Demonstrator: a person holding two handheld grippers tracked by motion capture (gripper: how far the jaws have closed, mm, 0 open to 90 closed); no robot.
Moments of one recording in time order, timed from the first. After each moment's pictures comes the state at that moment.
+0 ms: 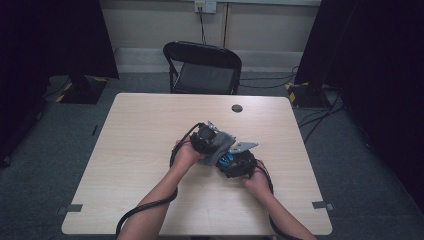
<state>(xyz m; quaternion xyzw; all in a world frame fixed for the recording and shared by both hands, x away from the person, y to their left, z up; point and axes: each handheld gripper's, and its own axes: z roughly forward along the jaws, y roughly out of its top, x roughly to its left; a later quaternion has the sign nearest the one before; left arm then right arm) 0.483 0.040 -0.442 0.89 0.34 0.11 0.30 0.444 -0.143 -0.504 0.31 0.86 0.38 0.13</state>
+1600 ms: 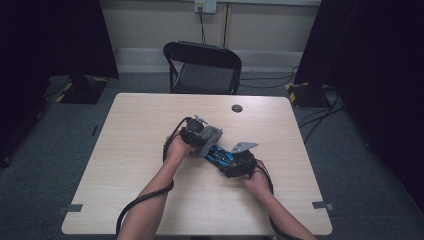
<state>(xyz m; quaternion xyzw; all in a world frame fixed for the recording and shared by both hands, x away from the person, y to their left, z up) 0.513 0.073 -0.454 0.86 0.40 0.11 0.29 0.444 -0.143 -0.504 0.31 0.86 0.38 0.13</state>
